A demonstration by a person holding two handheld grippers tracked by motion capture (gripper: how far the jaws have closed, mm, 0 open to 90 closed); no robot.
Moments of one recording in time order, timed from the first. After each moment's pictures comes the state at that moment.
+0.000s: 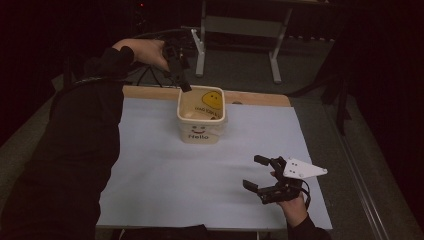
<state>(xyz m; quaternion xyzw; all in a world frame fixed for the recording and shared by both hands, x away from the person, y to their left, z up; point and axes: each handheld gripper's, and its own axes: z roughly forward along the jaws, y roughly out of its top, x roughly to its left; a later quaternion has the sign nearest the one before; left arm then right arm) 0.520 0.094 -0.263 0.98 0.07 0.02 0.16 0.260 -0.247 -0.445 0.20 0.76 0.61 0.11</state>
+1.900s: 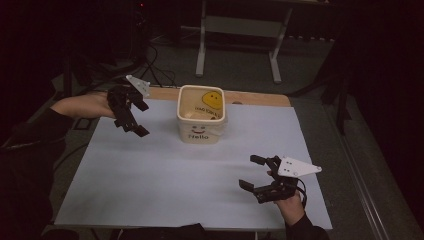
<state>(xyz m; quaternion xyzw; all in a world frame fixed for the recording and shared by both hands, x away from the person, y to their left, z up) 0.405 0.211 -0.336 0.96 0.13 -0.02 0.25 0.263 -0.238 -0.446 0.20 0.77 0.60 0.11</state>
